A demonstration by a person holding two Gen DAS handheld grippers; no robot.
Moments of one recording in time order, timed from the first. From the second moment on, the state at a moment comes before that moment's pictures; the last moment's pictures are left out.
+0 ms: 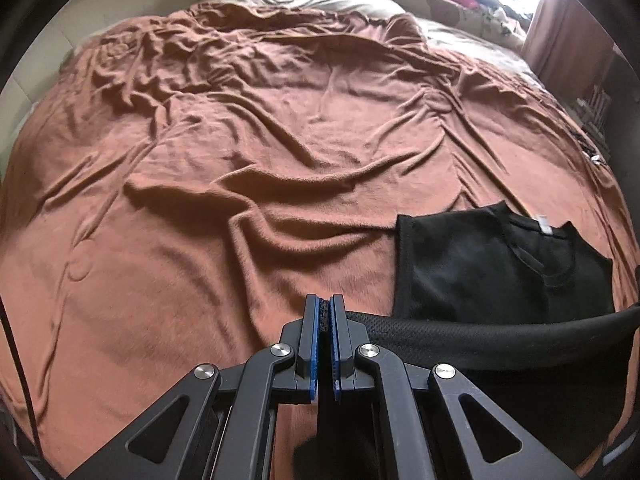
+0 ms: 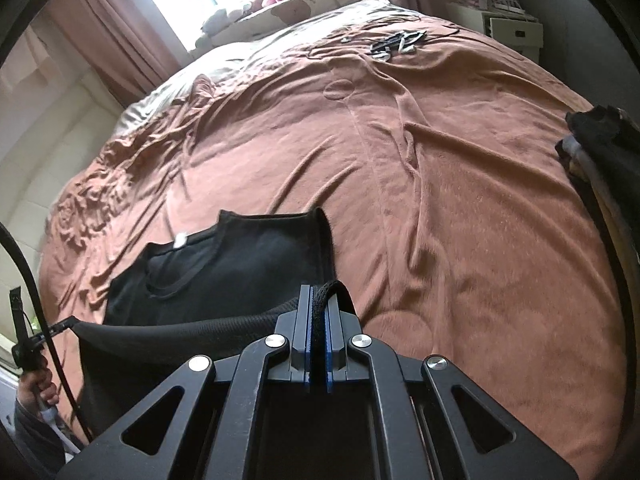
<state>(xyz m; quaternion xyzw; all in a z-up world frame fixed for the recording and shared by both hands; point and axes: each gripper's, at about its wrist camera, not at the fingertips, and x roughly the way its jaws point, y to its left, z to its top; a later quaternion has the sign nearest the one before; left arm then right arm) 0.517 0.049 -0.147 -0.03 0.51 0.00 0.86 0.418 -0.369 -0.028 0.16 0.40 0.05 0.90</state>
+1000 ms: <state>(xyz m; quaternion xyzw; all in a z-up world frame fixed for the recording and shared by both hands) 0.543 0.024 -0.170 0.08 0.55 -0.05 0.83 0.449 -0.360 -0.040 0.06 0.44 0.05 0.90</state>
